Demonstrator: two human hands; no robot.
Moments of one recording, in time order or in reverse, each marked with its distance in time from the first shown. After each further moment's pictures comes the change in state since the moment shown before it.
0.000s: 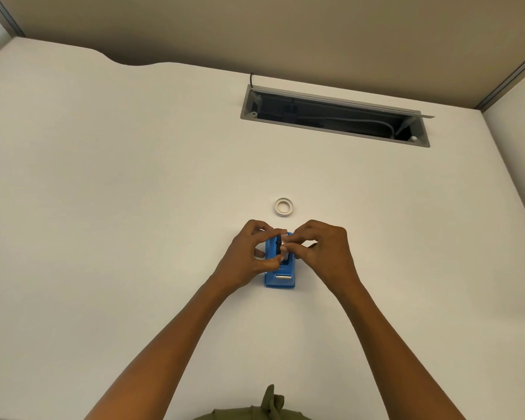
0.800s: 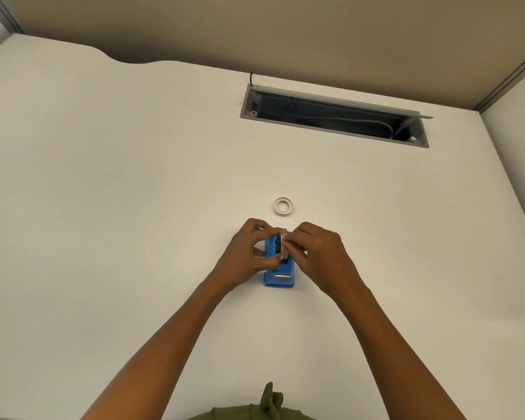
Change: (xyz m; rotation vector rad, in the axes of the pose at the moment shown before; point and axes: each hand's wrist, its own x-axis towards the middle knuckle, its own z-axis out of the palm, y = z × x) left_hand 0.002 -0.001 0.000 0.017 -0.005 -0.029; right_hand -0.006 -0.006 -0.001 -0.415 -0.071 -0.335
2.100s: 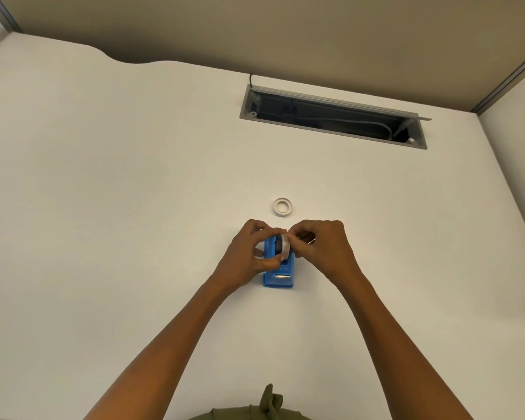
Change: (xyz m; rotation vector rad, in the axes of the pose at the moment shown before) left_hand -0.002 0.002 0.002 -0.018 0.016 -0.003; right_hand 0.012 0.011 -0.003 0.316 -0.041 0.357
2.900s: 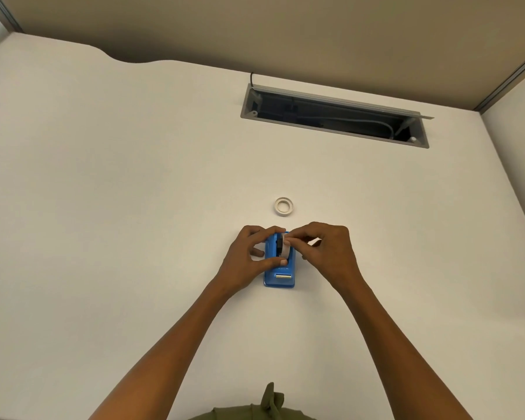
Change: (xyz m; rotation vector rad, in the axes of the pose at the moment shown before) left_hand -0.003 -0.013 0.007 -0.055 0.046 -0.037; right_hand -0.006 0.009 0.006 0.117 0.069 -0.035
